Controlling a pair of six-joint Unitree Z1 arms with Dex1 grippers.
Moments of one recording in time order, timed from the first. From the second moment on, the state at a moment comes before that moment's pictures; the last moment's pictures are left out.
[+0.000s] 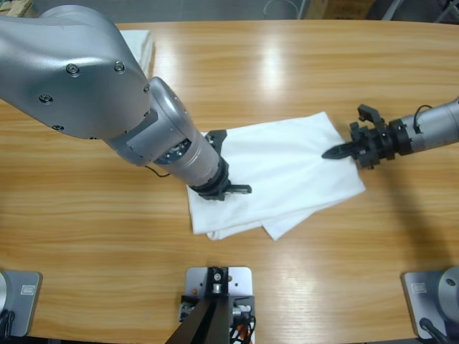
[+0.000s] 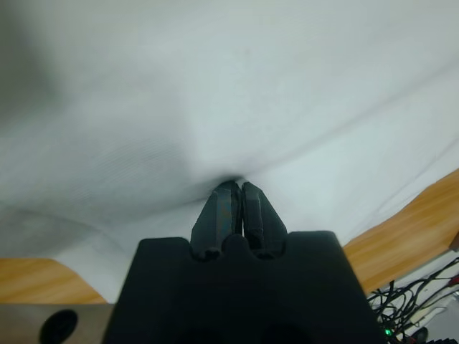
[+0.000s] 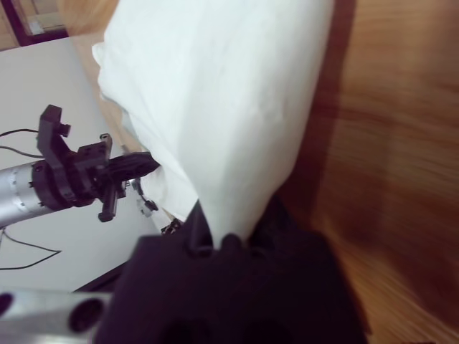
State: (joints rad) arm 0 -1.06 2.10 -1.35 0.52 -0.15 -0.93; arm 1 -0.02 1.99 -0.71 0.29 0.95 0.05
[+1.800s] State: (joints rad) arm 0 -1.03 1.84 -0.99 0.45 -0.01 -0.95; arm 1 1.09 1.92 -1.58 1.31 -0.28 0.51
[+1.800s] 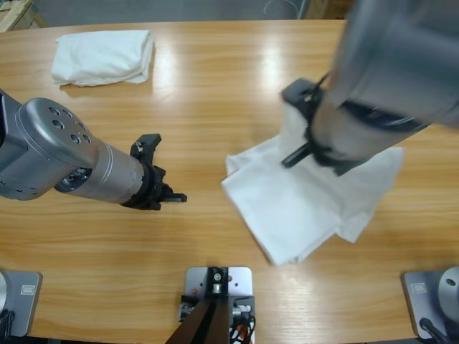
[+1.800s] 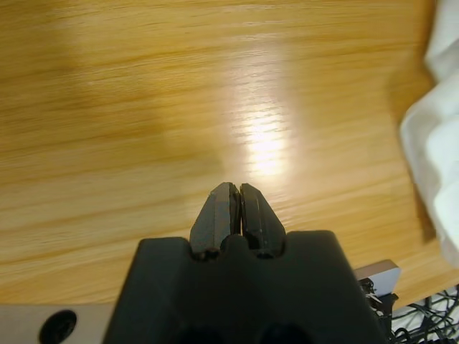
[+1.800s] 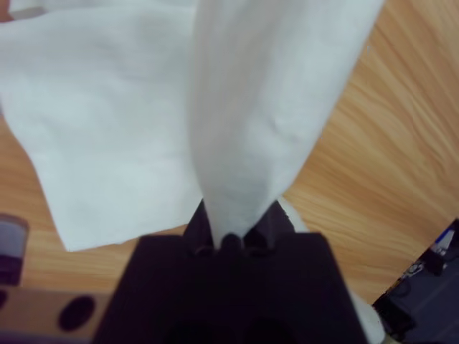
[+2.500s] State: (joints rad) arm 0 -1.03 1.84 -0.94 0.41 -0.01 -0.96; arm 1 1.19 2.00 -1.54 1.02 0.13 0.53
